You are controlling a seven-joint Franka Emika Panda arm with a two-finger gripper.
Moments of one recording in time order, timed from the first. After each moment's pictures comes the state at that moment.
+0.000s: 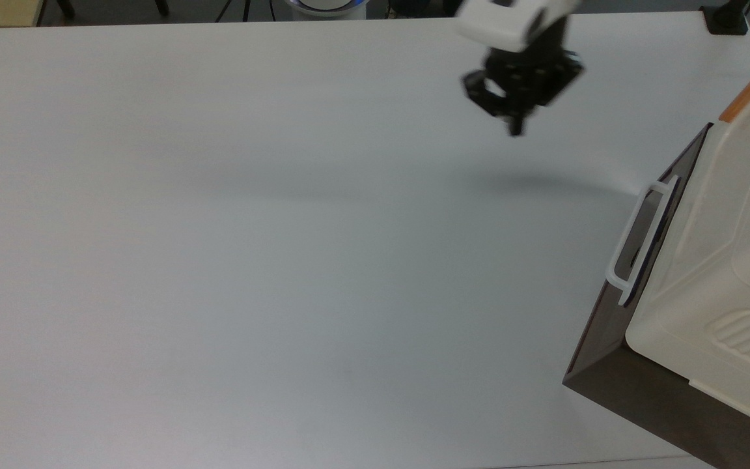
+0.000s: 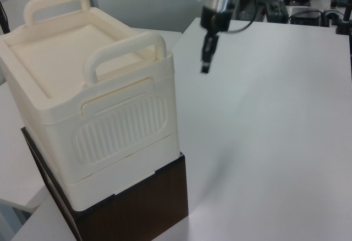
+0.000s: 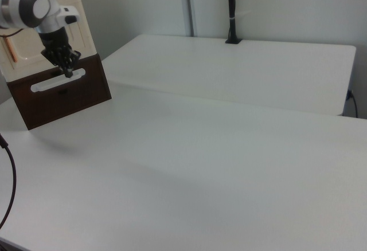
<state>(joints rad) 0.46 0.27 -0.11 -1.43 0.10 1.86 0.15</state>
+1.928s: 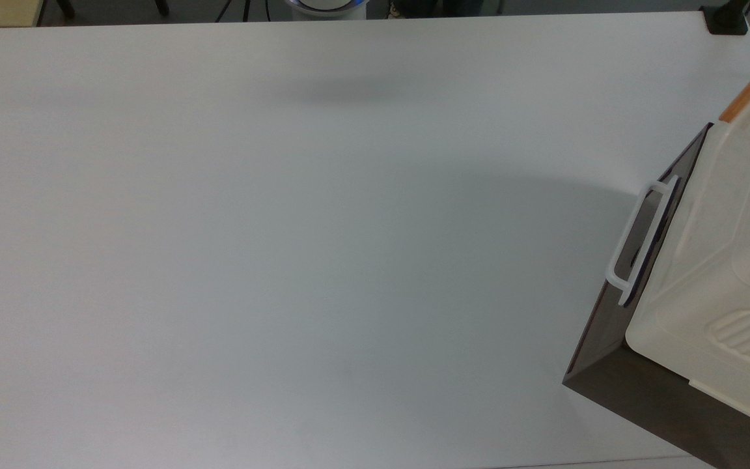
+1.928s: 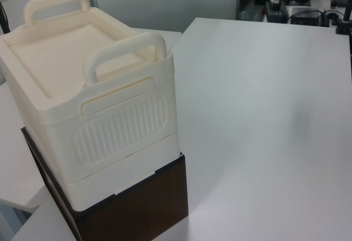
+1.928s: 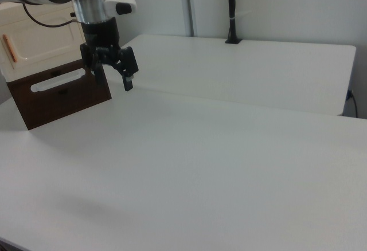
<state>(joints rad) 0.00 -0.06 -0.07 -1.62 -0.04 1.52 -0.04</state>
